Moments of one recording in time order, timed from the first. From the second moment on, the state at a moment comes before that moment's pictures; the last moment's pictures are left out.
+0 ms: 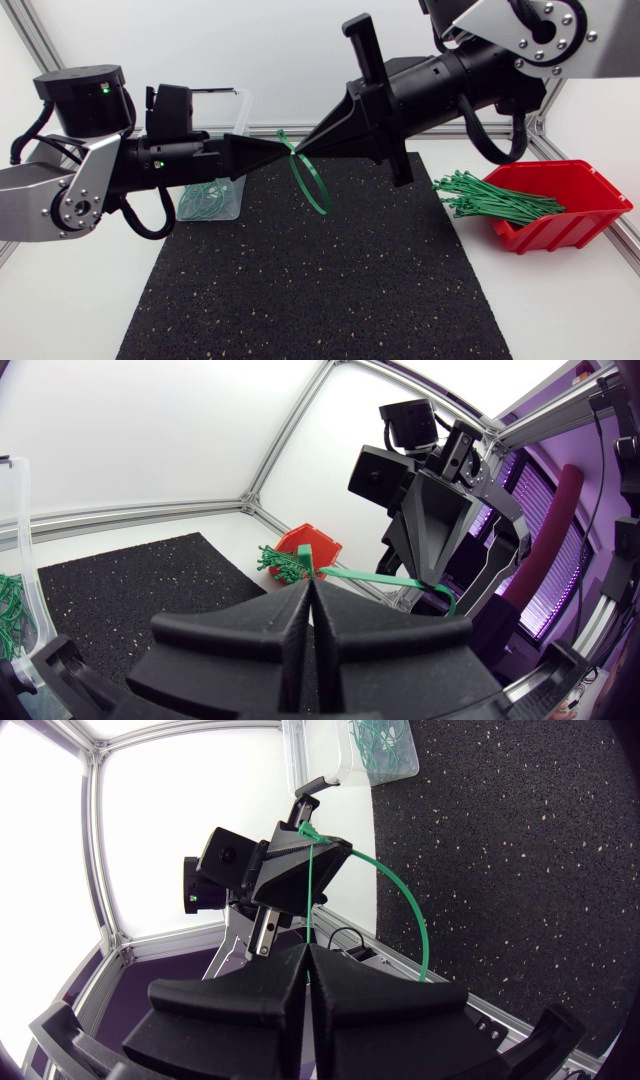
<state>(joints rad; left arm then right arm) -0.34 1.39 0.77 0.43 0.94 -0.37 0.49 1.53 1.36 -0.66 -1.01 0.97</state>
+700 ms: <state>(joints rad) -0.35 1.39 0.77 0.43 0.92 -0.37 0.47 1.53 1.36 -0.64 -1.01 0.97</state>
